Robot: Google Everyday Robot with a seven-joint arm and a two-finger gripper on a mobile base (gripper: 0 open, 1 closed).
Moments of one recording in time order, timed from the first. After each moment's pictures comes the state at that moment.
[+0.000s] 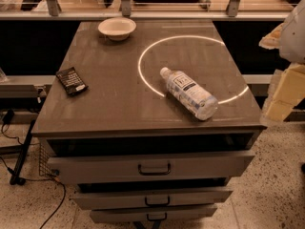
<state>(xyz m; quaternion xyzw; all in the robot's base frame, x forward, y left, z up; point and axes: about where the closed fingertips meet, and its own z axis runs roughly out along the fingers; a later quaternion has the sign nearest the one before) 0.438 -0.217 0.976 -0.60 0.78 -0.03 0.16</state>
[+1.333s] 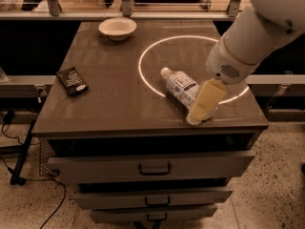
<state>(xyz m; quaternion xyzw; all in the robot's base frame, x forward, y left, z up) 0.500 -0.122 0.898 -0.55 0.81 0.05 0.19</state>
